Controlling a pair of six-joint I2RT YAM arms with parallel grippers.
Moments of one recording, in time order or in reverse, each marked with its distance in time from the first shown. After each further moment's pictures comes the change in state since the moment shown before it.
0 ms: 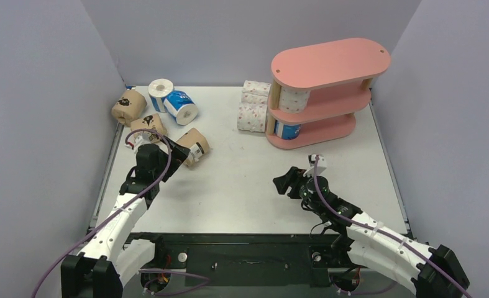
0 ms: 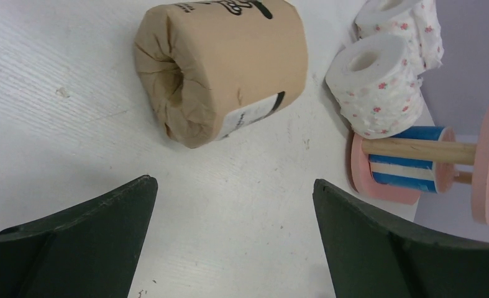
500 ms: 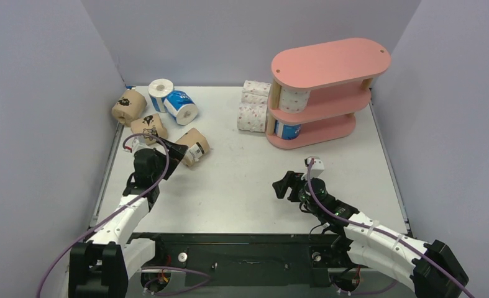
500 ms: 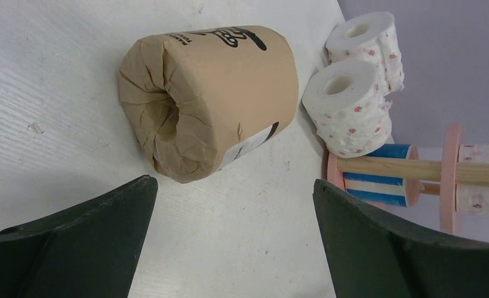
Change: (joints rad) left arm 0.111 0.048 -0.169 0.330 0.114 -0.051; right arm 0.036 0.059 -0.055 0.027 0.022 -0.071
